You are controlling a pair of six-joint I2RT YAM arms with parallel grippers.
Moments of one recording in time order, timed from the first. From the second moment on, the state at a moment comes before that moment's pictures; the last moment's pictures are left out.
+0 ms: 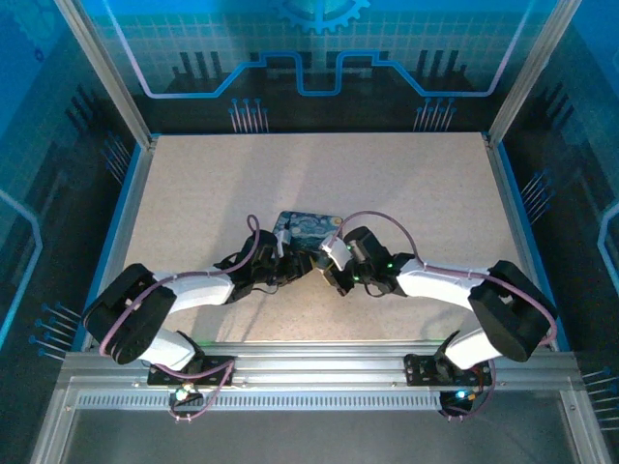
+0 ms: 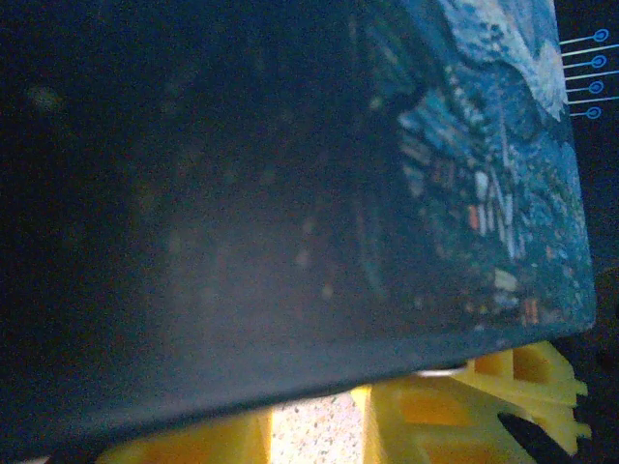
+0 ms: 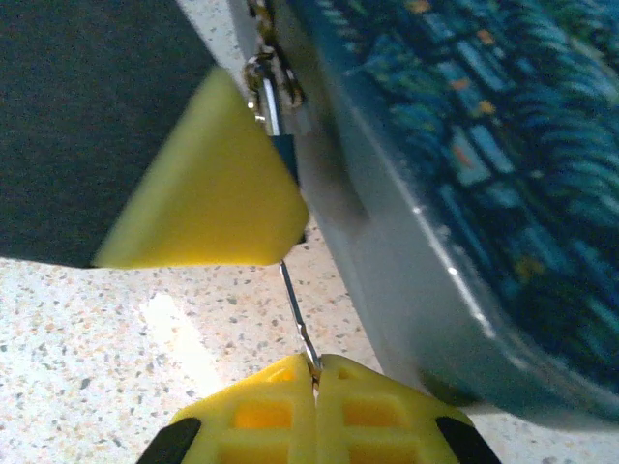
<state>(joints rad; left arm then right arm) -0.61 1.46 0.51 0.31 0.37 -1.05 0.74 1.47 0.67 -0.05 -0.24 -0.02</state>
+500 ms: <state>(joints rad) -0.61 1.45 0.52 0.30 0.37 -1.05 0.73 1.49 0.67 -0.03 -0.29 -0.04</state>
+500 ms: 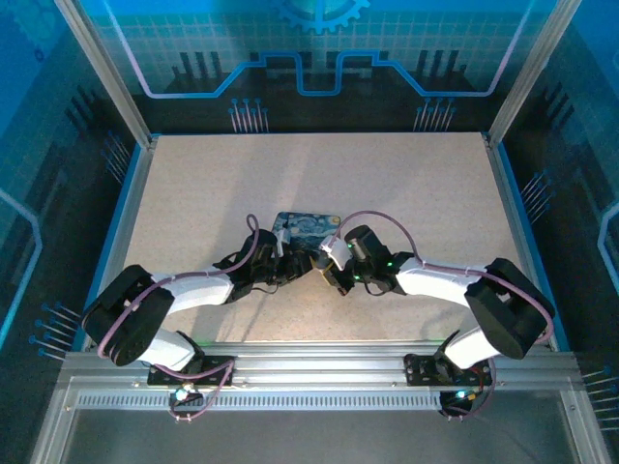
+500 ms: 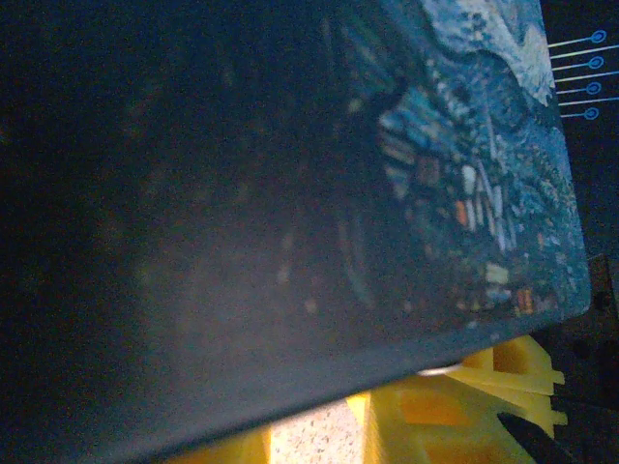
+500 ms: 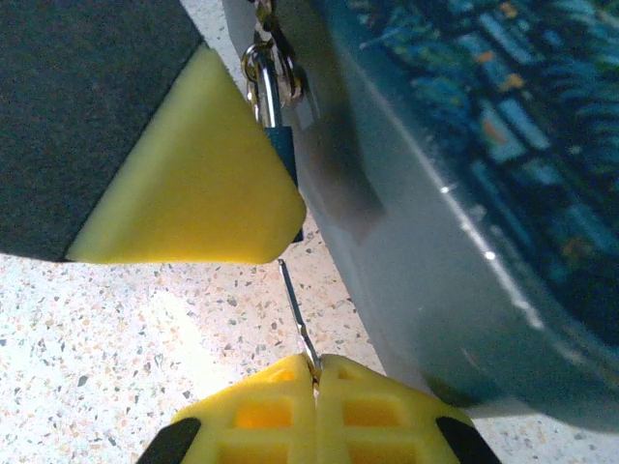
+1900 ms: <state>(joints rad) -0.61 1.45 0.52 0.29 0.36 -1.06 0.73 1.52 0.68 0.03 -0.29 0.02</state>
